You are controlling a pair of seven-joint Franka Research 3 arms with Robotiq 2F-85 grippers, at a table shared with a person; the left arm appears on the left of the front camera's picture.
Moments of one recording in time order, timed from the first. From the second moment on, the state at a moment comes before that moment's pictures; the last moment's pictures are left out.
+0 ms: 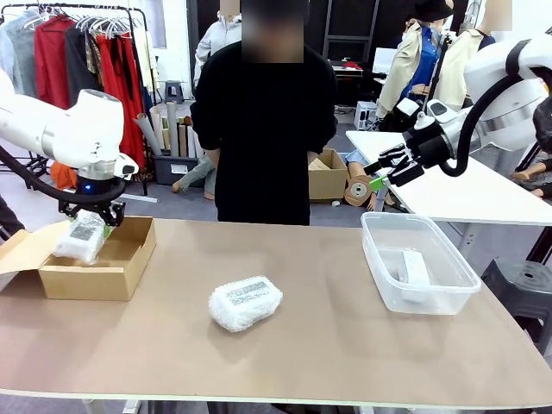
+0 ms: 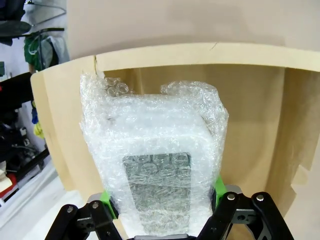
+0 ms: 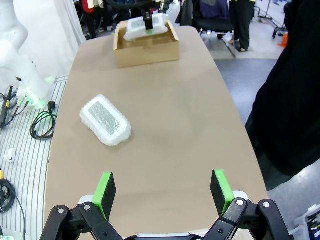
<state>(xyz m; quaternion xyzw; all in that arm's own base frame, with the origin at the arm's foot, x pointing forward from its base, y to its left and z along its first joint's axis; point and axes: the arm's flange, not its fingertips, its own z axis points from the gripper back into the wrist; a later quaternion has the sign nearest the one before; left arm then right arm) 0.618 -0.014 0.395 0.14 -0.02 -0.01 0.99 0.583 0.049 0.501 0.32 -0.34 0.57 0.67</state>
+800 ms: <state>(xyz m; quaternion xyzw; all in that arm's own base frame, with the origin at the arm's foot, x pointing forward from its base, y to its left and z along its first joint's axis) 0.622 -0.005 0.366 0.14 0.01 0.00 0.99 0.583 0.049 0.501 0.32 -0.34 0.57 0.67</state>
